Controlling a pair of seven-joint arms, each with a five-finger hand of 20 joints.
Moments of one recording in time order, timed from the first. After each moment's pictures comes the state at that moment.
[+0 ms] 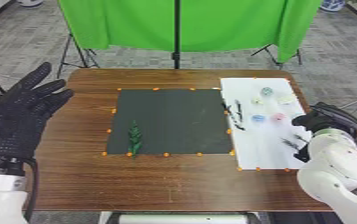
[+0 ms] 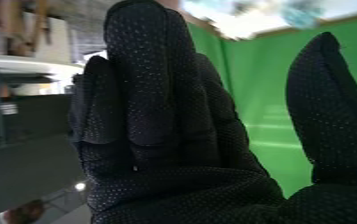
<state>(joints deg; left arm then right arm) 140.9 -41.9 -108.2 -138.4 31.4 20.3 25.9 -94.6 -32.3 70.0 -121.5 -119.0 -0.6 70.3</state>
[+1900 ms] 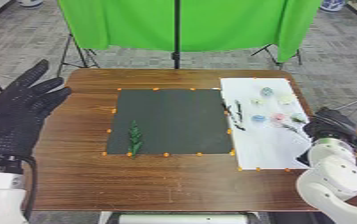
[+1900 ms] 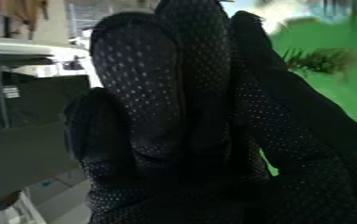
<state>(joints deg) 140.1 -42.6 -108.8 -138.4 31.6 20.3 24.8 -91.9 -28.3 61.4 -117.6 -124.8 10.6 69.2</state>
